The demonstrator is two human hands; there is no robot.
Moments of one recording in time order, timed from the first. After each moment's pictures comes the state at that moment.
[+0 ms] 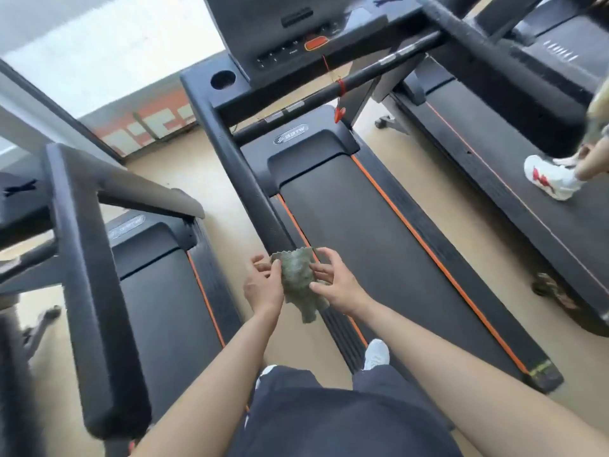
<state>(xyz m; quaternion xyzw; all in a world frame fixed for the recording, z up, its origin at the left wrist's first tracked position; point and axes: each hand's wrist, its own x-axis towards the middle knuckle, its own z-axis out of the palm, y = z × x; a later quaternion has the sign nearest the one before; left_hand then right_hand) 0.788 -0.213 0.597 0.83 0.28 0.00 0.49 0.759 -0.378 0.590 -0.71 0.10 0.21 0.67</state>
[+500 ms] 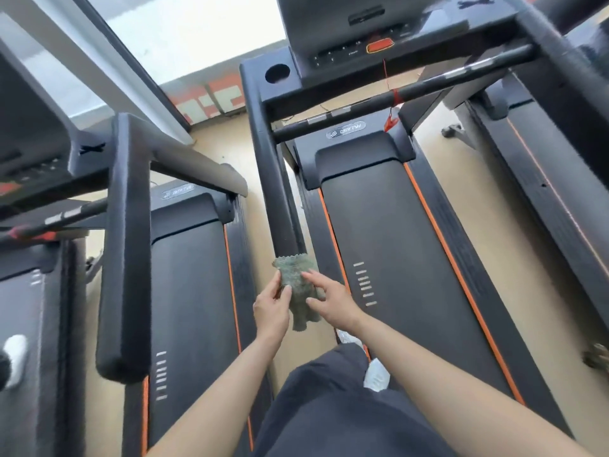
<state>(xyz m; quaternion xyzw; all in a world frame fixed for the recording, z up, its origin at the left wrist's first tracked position) 0.755 -0.243 0.585 0.79 0.32 -0.04 0.52 0.789 -0.401 0.582 -0.77 -0.06 0.31 0.56</state>
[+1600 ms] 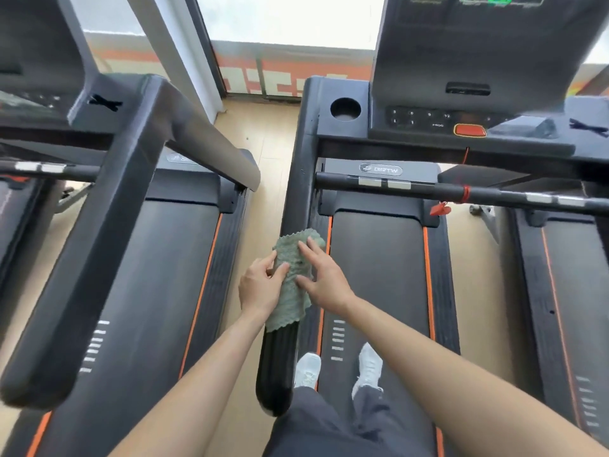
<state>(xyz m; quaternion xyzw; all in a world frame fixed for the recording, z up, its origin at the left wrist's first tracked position) 0.950 -0.195 0.583 0.82 0.37 0.04 0.44 1.031 -0.336 0.585 -0.84 -0.22 0.28 0.40</state>
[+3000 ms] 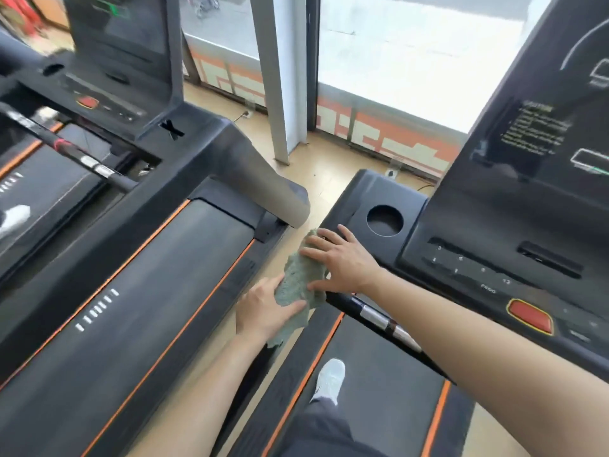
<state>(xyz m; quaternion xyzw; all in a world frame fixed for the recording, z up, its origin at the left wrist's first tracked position) 1.136 -0.183 0.598 0.84 0.48 0.02 0.27 1.356 -0.248 0.617 -0.70 -0.71 0.08 0.00</state>
